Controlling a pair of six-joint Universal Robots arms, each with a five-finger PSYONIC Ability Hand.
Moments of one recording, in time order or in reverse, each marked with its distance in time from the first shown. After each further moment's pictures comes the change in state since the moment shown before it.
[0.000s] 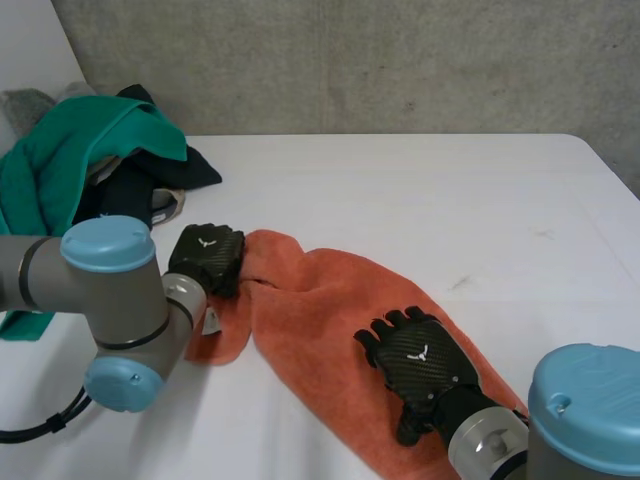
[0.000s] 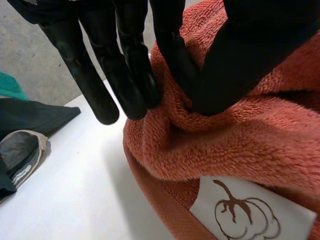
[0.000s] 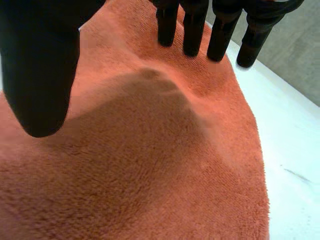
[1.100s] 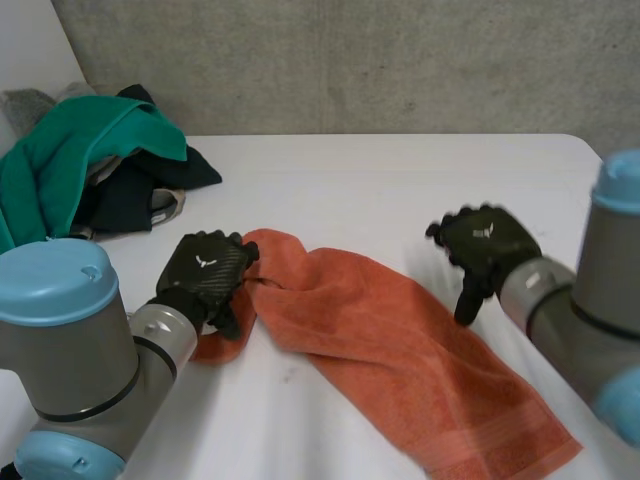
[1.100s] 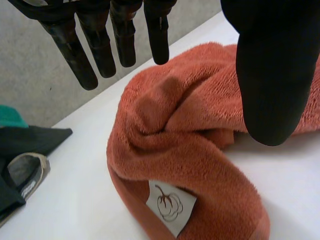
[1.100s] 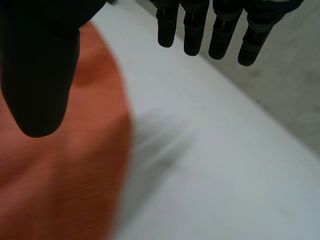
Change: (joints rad) left arm -0.077 0.313 -0.261 -0.061 -0.015 0.019; right arm -0.247 0.038 -0.367 0.312 -0.037 -0.055; left_hand -0.758 -0.758 -0.761 -0.766 -0.767; right_hand -0.020 -0.041 -0.053 -0.048 -0.078
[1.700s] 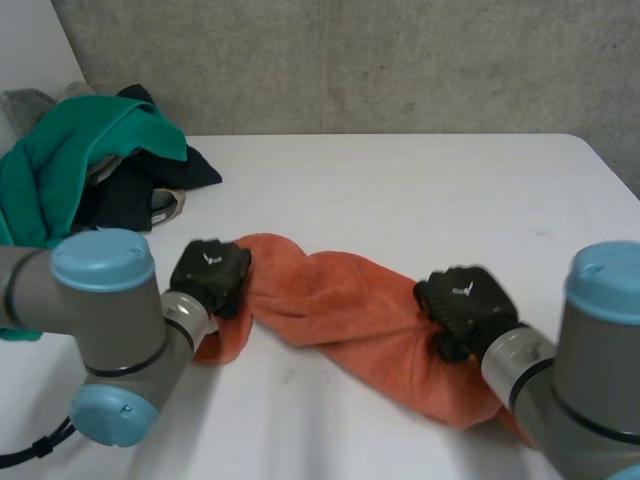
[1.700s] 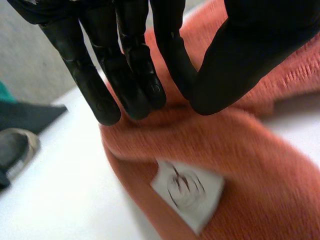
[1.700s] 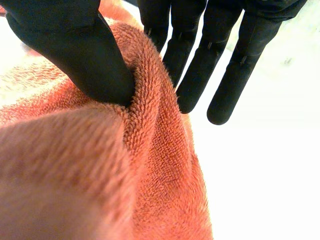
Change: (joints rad) left arm 0.031 -0.183 0.141 0.024 -0.005 0.009; right arm 0.059 -0.035 0.202 -0.175 0.004 0.058; left_hand 0.795 0.848 0.841 0.856 0.828; right_hand 0.816 0.898 0.912 0.922 0.899
